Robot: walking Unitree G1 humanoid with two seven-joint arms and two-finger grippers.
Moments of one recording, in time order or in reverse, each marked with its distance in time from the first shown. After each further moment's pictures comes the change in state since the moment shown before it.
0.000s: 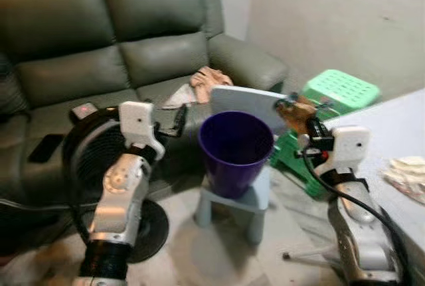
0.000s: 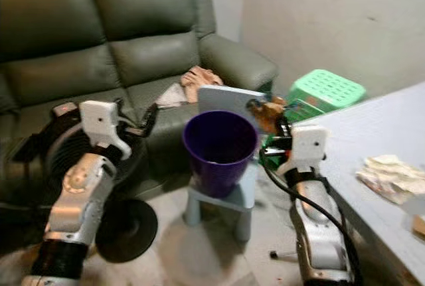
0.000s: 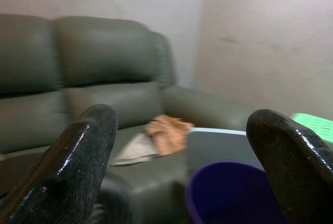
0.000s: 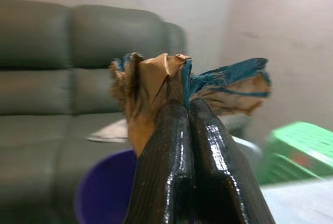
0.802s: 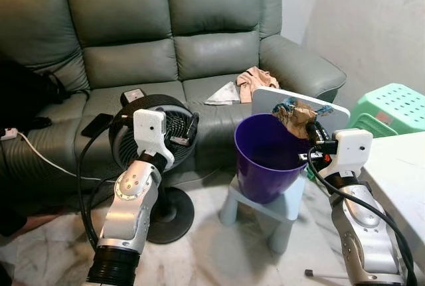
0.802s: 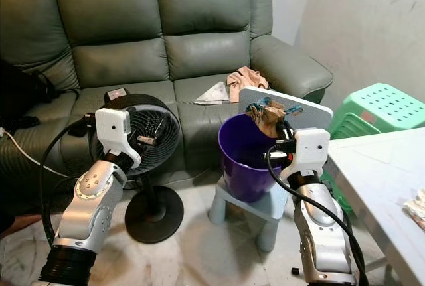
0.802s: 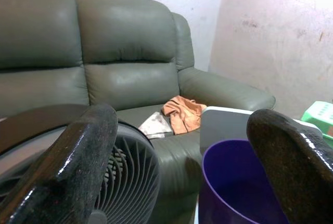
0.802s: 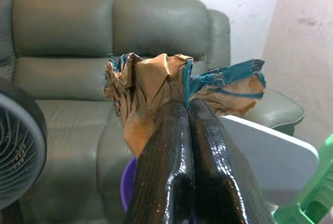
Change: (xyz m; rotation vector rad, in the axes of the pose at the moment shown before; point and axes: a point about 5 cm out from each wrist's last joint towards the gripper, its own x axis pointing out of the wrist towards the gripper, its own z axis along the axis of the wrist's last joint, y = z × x) left arm -0.006 -0.014 -0.013 -0.018 0.053 -0.061; right arm -0.004 -0.001 -0.007 0.041 0.037 0.042
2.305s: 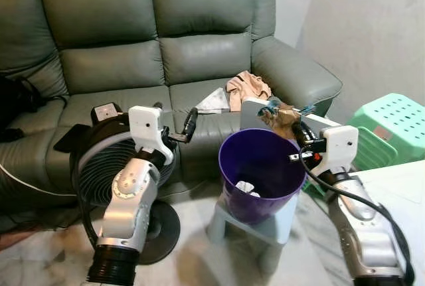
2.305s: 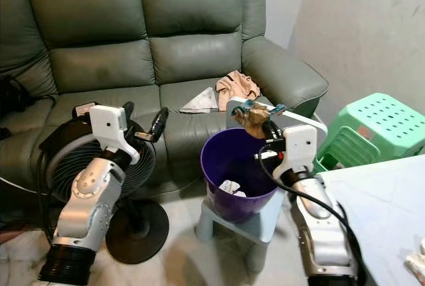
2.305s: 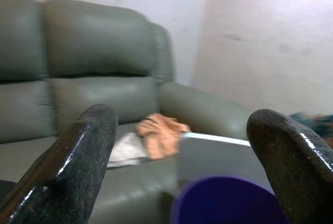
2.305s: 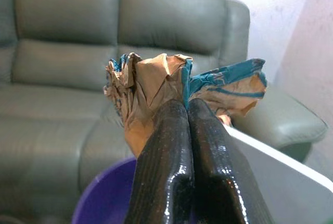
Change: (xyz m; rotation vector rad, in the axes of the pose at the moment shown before) left arm 0.002 -0.017 0.008 -0.029 -0.063 -0.067; right arm 0.011 -0.002 -0.001 -0.035 0.043 0.111
